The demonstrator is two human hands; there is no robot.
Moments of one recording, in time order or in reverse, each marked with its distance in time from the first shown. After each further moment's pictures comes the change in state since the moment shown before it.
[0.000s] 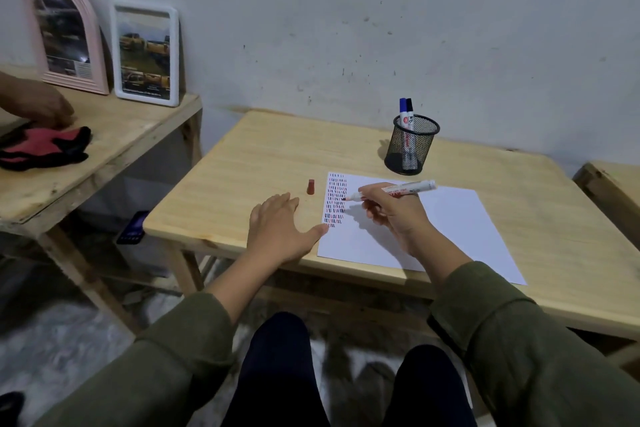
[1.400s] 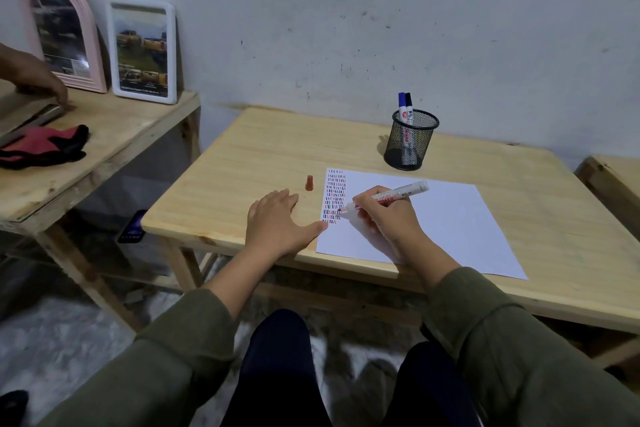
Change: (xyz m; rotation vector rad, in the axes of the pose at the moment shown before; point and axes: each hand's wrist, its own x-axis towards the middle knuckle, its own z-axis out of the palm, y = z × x) left_hand -0.001 0.002 -0.002 0.010 -0.017 -0.023; right_hand -0.013 0.018 0.010 -0.068 0.030 0.019
